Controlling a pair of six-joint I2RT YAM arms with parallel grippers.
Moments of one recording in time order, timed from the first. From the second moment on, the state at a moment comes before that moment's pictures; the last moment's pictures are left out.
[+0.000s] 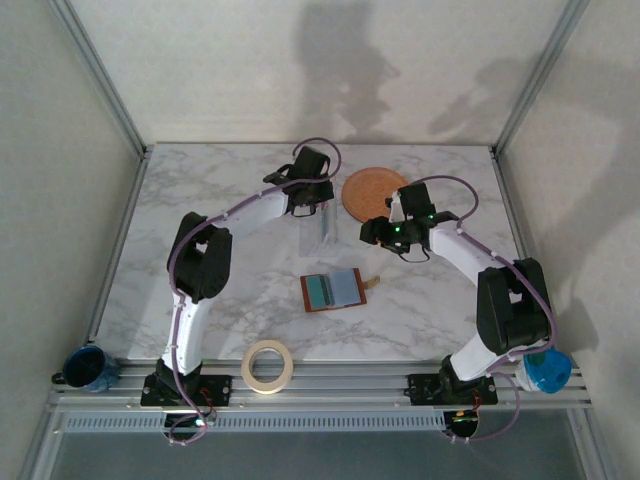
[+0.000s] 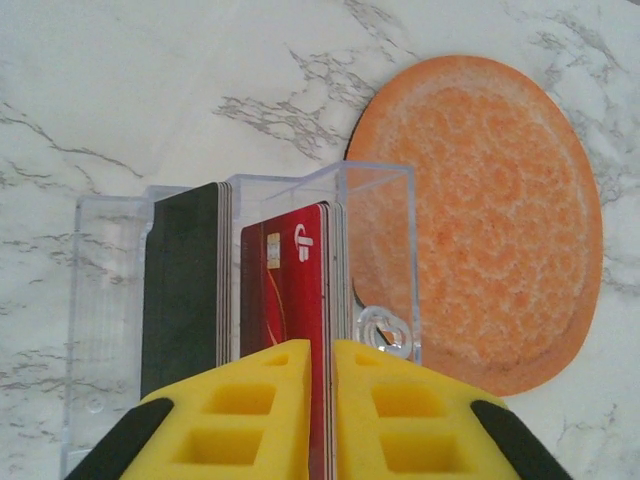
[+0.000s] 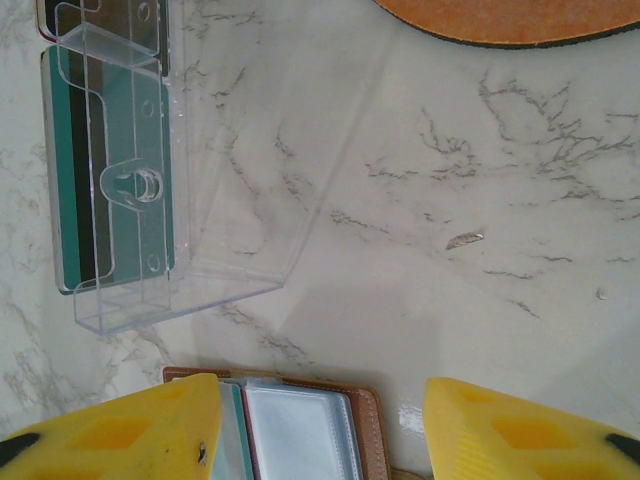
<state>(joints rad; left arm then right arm) -0.54 2.16 1.79 -0.43 -0.04 -0.68 0.32 1.59 1.04 -0.45 -0.42 0.49</state>
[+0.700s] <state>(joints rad) -0.54 2.17 1.80 -0.40 0.02 -0.72 0.32 1.59 1.04 -0.45 -0.42 0.49</state>
